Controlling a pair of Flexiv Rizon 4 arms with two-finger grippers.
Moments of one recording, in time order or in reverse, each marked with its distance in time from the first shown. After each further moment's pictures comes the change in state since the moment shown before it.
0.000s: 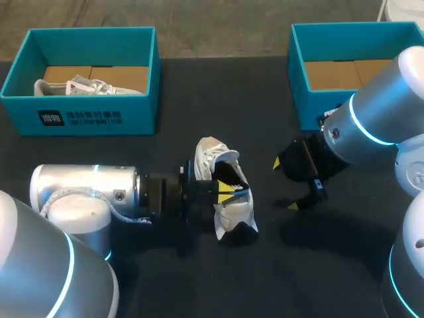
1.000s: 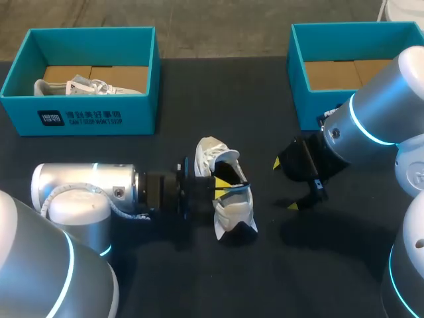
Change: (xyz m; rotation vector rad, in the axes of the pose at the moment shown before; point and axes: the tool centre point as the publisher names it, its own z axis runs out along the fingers) left arm -0.004 0.023 -0.004 -0.010 -0.016 -0.004; right arm 0.000 0.000 0.000 0.000 0.000 0.000
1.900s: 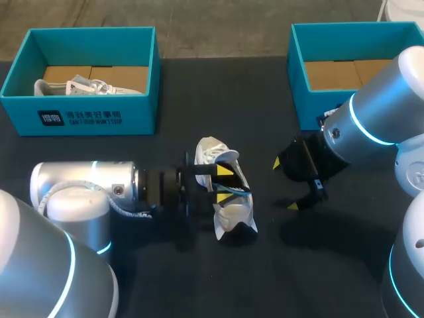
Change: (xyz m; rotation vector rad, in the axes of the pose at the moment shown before) left arm -0.014 -0.020 0.000 0.026 -0.030 -0.009; right arm 0.000 0.000 0.000 0.000 0.000 0.000
